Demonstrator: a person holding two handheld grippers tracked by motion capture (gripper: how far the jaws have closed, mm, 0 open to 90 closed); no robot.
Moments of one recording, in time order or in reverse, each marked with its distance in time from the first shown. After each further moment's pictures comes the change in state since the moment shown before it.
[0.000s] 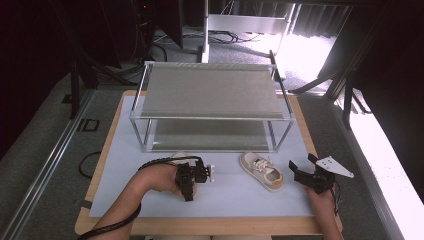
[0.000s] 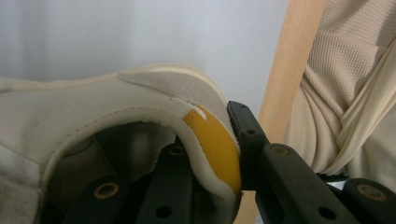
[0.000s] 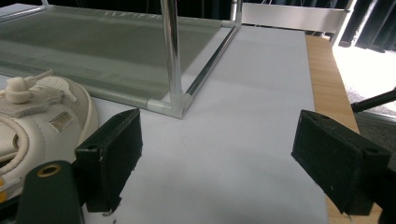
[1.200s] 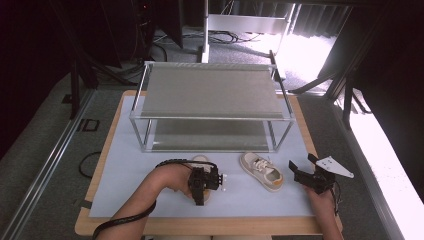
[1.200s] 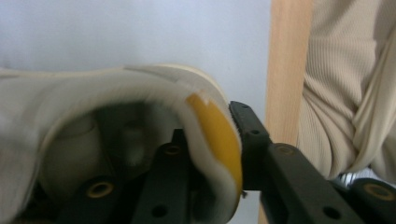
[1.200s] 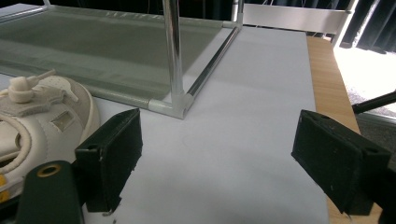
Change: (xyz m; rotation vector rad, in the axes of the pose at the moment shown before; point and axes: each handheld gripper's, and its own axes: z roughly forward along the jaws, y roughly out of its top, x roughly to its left) left arm -0.002 0.032 0.022 0.011 -0.029 0.171; right arm 0.000 0.000 0.000 -0.001 0.005 -0.003
